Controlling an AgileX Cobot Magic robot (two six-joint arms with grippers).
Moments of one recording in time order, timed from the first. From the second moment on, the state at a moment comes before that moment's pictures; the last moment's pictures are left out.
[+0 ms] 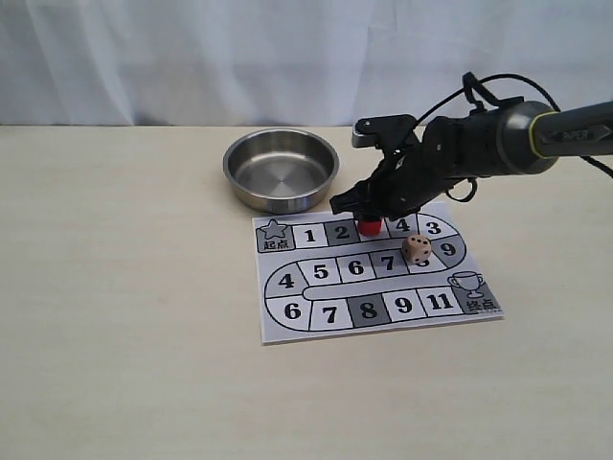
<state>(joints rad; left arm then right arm) -0.06 0.00 0.00 -0.05 0.21 0.08 0.30 2.18 -1.43 0.17 0.33 -0.12</state>
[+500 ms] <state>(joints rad) -0.06 0.00 0.00 -0.05 0.21 0.08 0.30 2.17 -1.43 0.17 0.34 -0.12</state>
